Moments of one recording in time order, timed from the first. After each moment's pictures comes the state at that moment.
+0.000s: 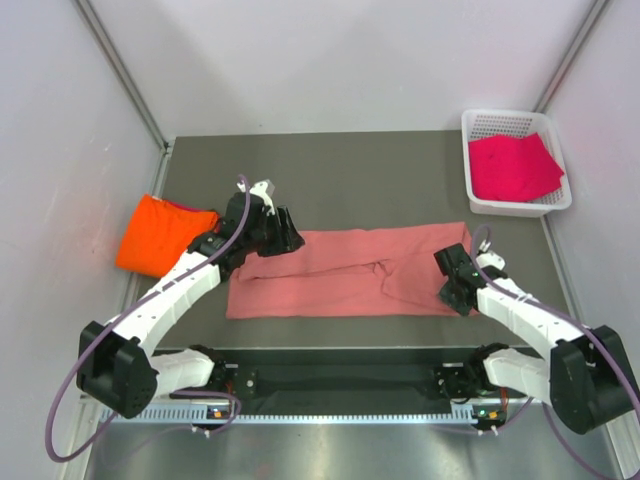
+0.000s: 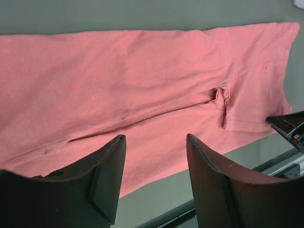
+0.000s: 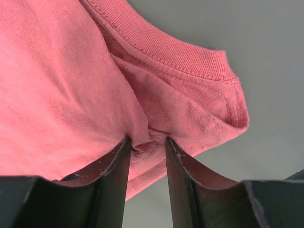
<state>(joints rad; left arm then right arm) -0.46 1.20 0.92 -0.40 0.12 -0.58 0.38 1.11 0.50 -0.65 0.43 1.06</state>
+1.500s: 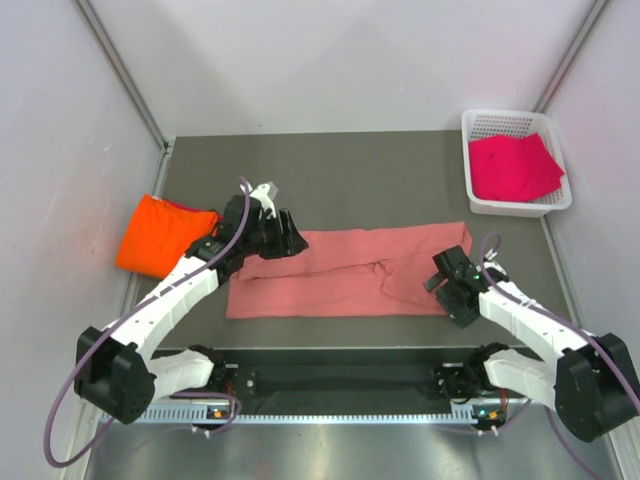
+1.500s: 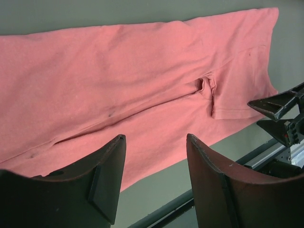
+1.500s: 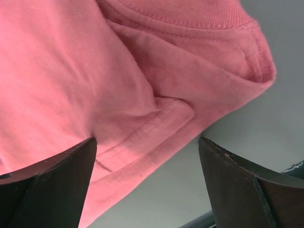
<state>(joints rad) -0.46 1.17 0.88 -0.36 0.21 -0.55 0.42 1.04 0.50 -0.72 0.34 1.29</state>
